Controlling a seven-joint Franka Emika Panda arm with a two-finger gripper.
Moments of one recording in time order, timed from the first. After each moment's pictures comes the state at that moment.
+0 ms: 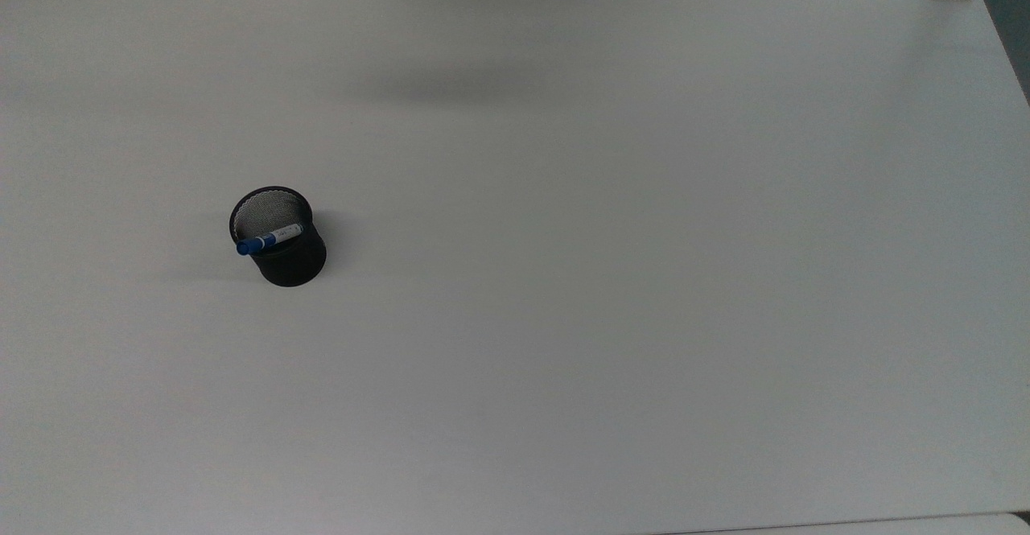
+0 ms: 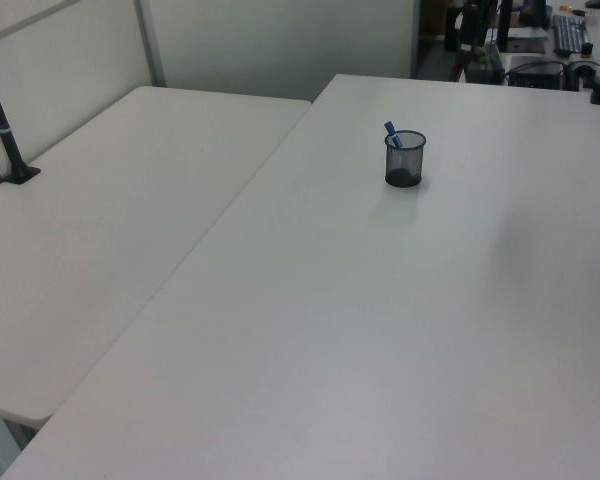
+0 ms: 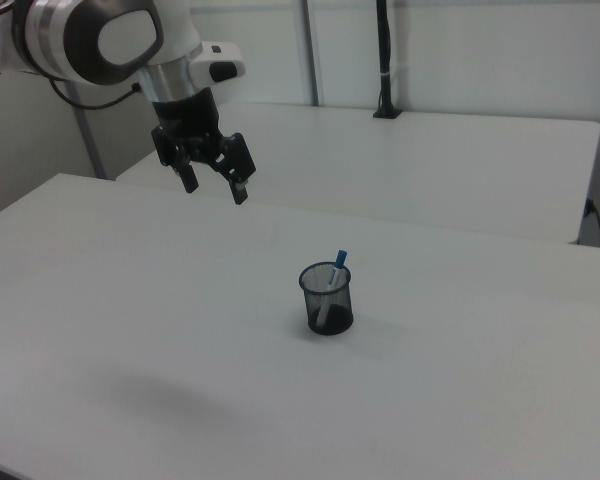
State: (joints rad) arm -0.05 -0.09 -0.09 -1.74 -0.02 1.78 -0.10
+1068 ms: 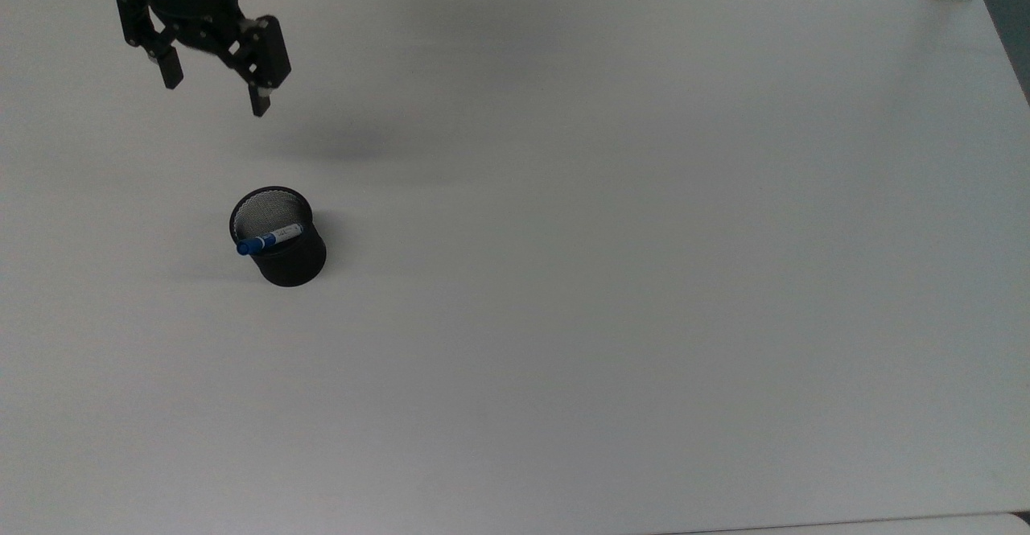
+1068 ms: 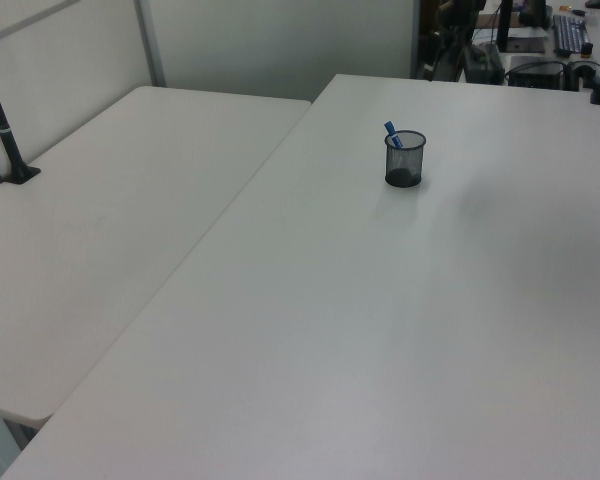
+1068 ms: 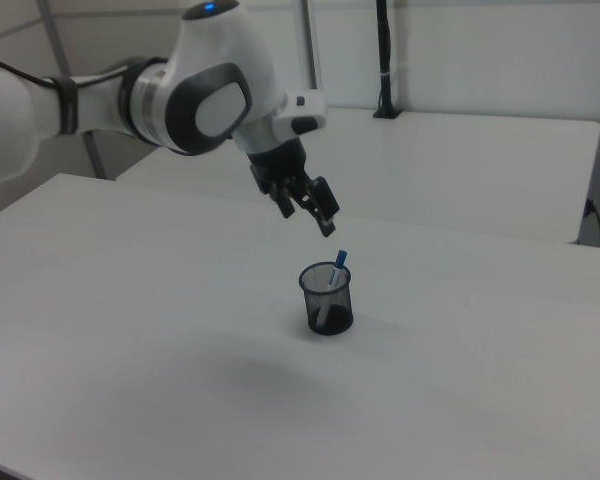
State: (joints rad) arm -0.13 0.11 -0.12 -1.74 -0.06 2.12 0.08
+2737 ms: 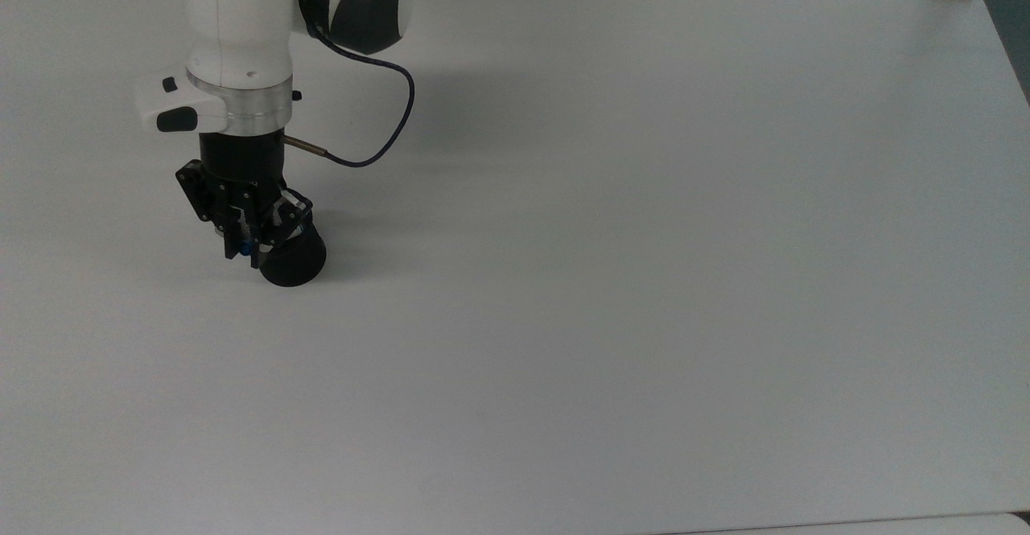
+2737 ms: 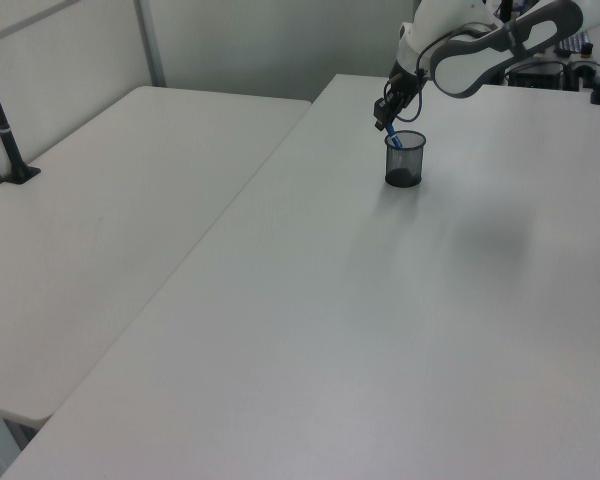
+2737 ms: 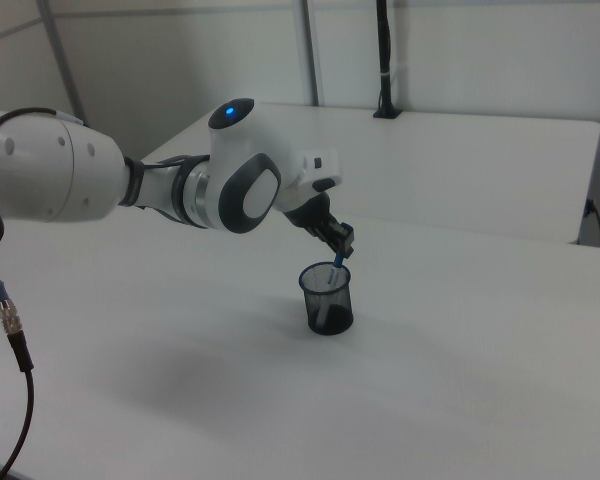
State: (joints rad) arm -0.09 0.38 -0.12 -1.76 -0.12 2.62 0.21
